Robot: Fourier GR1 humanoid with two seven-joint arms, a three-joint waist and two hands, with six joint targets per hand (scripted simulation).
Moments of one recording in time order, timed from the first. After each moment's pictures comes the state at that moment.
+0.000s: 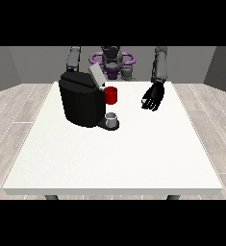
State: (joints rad) left arm -0.57 0.42 -0.11 -0.84 -0.75 -0.02 -0.18; right arm -0.28 -0.02 0.03 -1.34 0.14 -0.14 -0.02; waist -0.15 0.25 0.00
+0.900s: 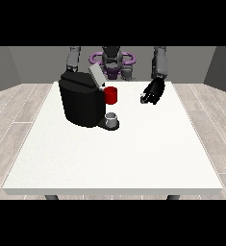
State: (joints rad) left arm -0.65 0.38 -0.08 -0.71 -0.81 -0.09 -0.27; right arm -0.24 -0.04 0.01 -1.22 0.18 -0.19 -0.03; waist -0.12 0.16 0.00
